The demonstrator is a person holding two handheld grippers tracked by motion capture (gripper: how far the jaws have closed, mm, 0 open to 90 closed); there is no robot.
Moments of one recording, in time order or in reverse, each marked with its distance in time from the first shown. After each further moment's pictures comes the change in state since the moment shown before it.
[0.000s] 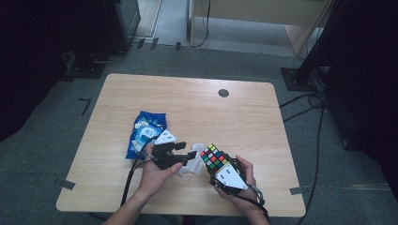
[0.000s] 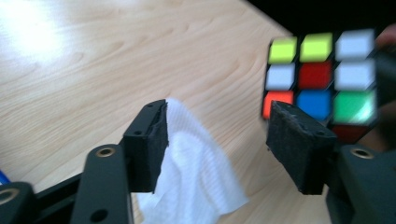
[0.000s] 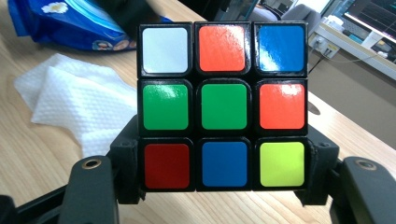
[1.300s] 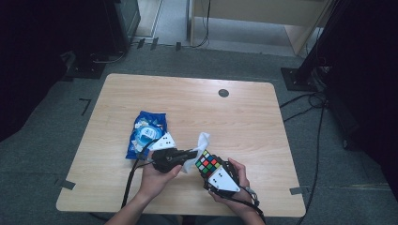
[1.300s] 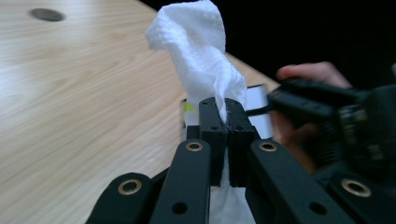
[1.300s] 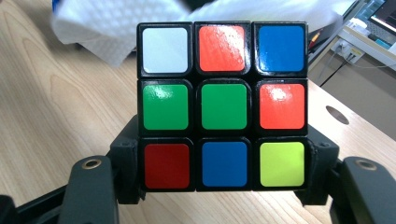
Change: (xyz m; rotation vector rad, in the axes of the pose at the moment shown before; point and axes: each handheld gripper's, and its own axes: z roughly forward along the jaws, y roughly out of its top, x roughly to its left) left arm -0.009 0.001 -0.015 -0.138 -0.249 0.060; right arm 0.019 0.004 0.005 0.003 0.070 -0.031
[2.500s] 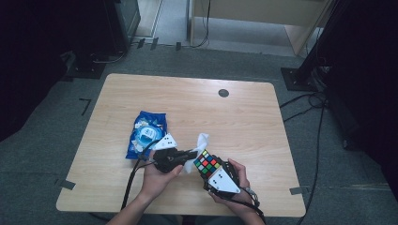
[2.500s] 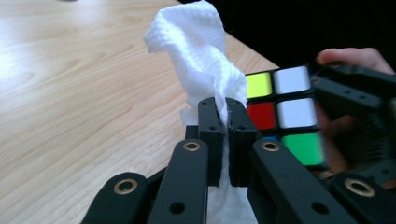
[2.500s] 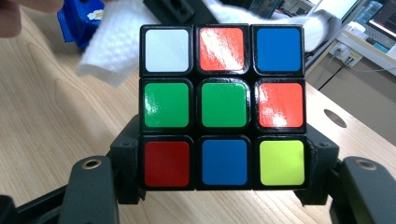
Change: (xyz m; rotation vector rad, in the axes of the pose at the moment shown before) left arm 0.012 -0.011 0.008 0.039 0.079 -0.045; right arm 0.001 0.002 -0.003 -0.010 -0.002 -0.004
